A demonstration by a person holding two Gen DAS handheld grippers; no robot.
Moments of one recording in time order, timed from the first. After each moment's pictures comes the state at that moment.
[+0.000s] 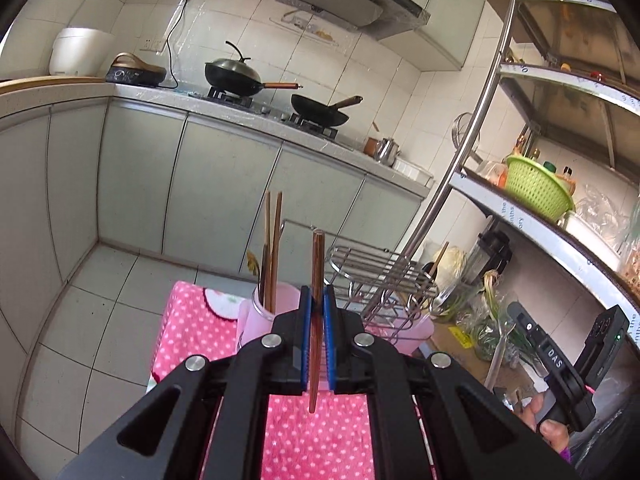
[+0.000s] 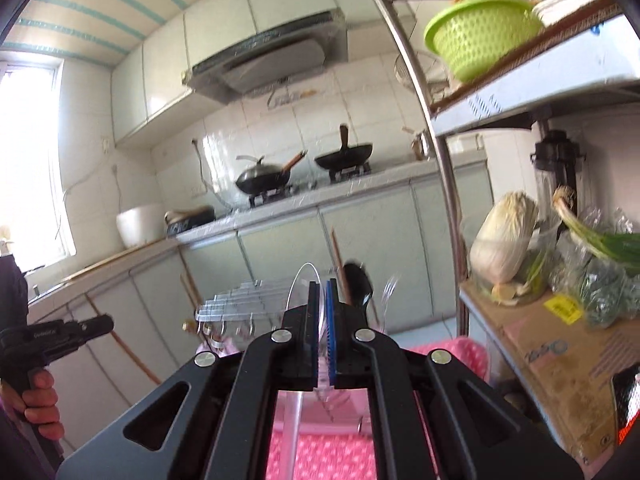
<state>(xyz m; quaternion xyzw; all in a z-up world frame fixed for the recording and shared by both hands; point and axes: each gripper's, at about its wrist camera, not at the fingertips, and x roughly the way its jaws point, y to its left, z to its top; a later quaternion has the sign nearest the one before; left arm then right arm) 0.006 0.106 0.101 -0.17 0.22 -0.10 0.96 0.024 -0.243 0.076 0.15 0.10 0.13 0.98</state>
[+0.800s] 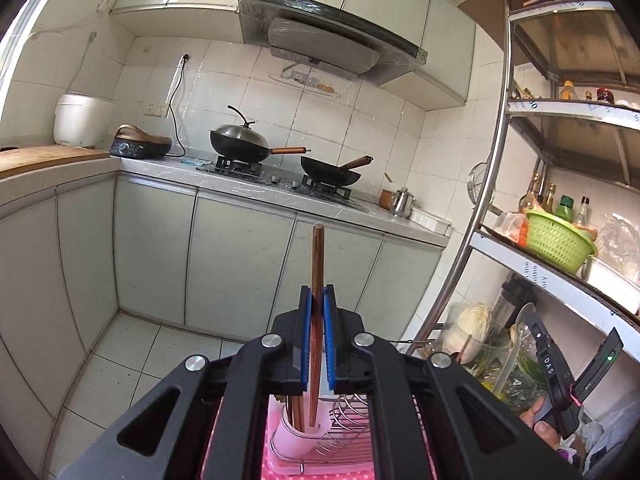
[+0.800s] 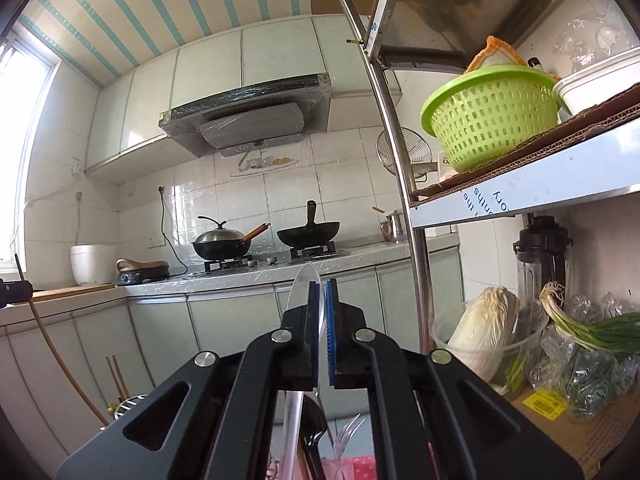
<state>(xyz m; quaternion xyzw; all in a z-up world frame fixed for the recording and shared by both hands) 0.060 0.122 0.180 -0.13 0.14 -0.05 0.98 0.101 -0.243 0.106 0.10 -0.03 0.04 0.99</state>
